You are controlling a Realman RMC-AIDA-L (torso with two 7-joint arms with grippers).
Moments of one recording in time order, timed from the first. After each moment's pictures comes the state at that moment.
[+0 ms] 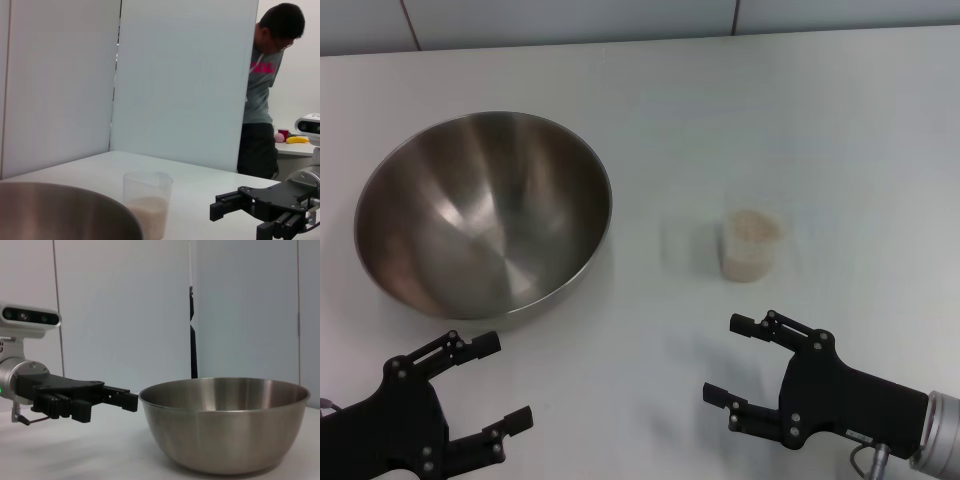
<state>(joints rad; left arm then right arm) -0.24 -2.06 0.49 0.34 2.06 1.82 -0.69 0.32 2.08 -0.04 -0.03 -2.43 -1.57 0.38</state>
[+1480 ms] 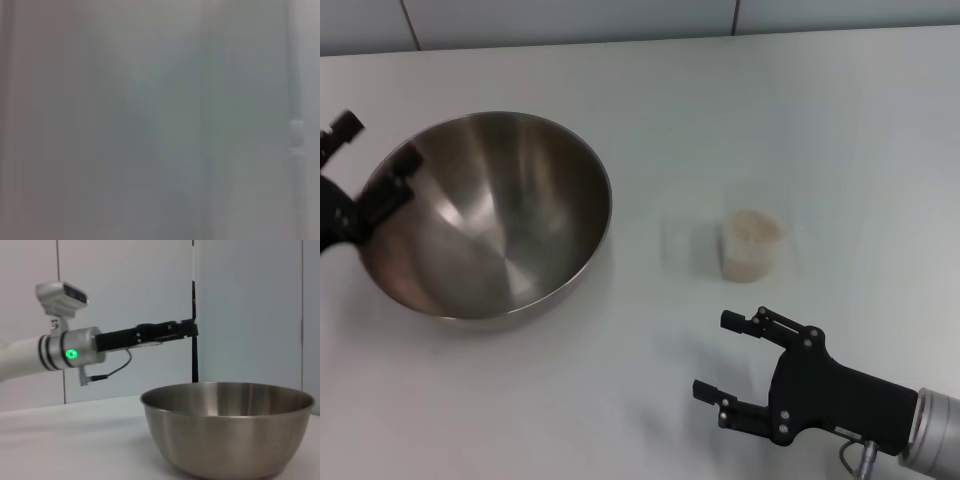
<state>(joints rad) -0.39 -2.07 -0.08 0.26 2.04 1.73 -0.70 0.33 2.09 -0.04 0.00 -2.43 -1.55 0.34</state>
